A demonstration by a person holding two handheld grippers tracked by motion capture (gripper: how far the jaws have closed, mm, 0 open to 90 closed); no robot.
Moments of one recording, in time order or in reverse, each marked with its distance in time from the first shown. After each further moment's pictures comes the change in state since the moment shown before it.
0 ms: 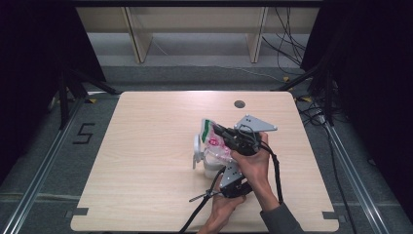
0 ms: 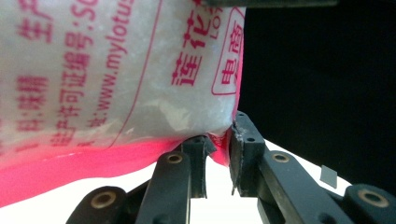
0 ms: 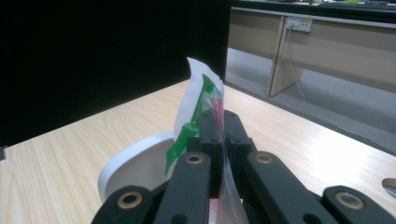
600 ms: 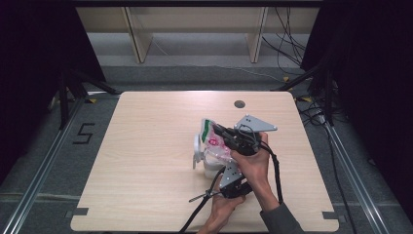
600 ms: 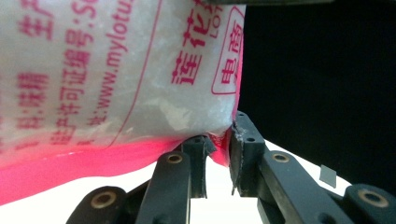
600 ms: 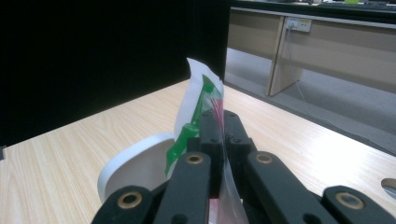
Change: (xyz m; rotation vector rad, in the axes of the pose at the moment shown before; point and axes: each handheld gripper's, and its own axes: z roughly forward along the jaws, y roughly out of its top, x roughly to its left) left arm 0.000 0.000 -0.002 0.019 0.011 -0.001; right arm 0.000 0.001 0.000 -0.003 -0.003 0.004
